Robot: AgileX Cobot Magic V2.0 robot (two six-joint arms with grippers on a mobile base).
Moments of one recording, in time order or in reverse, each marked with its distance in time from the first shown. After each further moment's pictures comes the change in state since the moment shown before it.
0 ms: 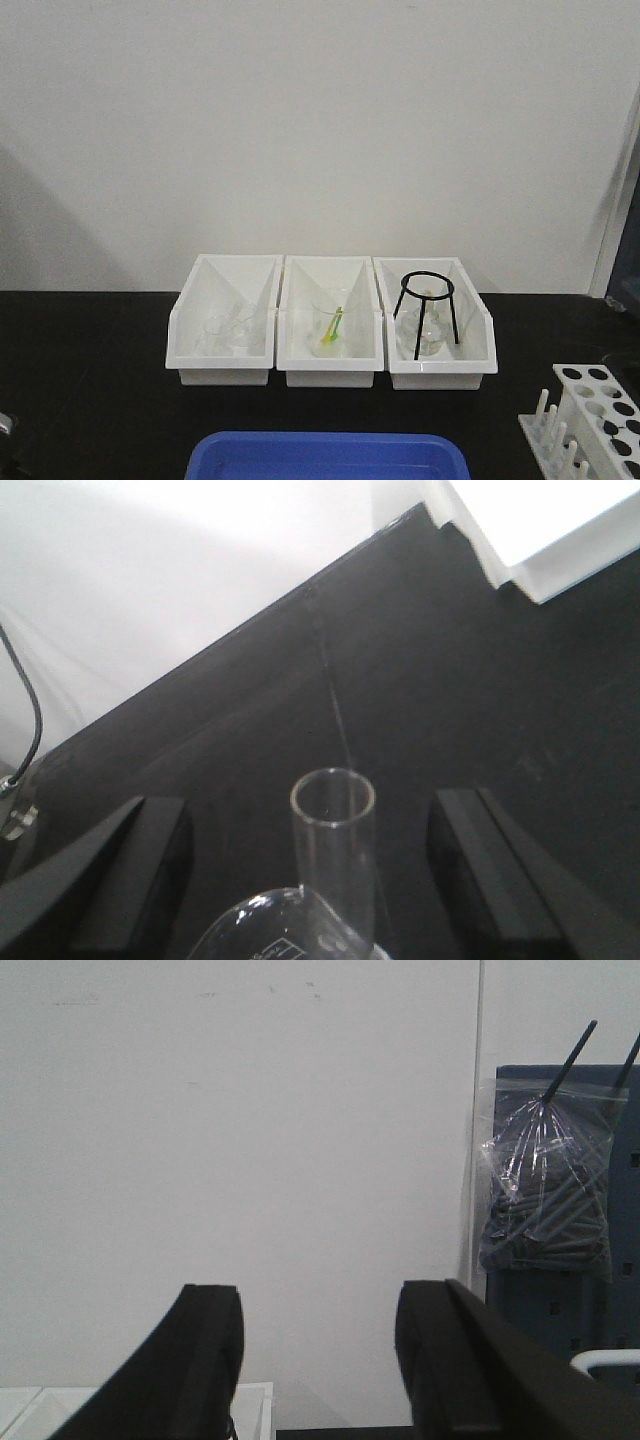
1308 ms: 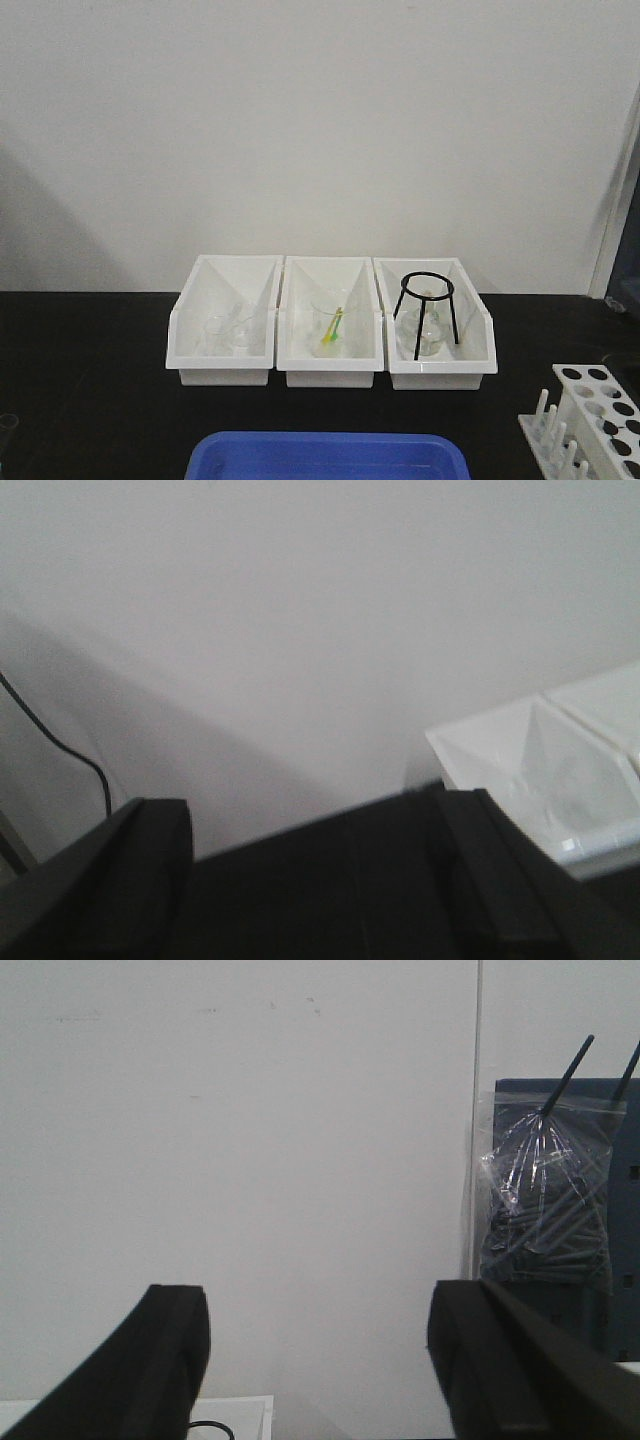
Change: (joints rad) left arm 0.000 -0.694 -0.202 0.094 0.658 -0.274; right arm 0.000 0.000 0.000 0.000 -0.019 0.000
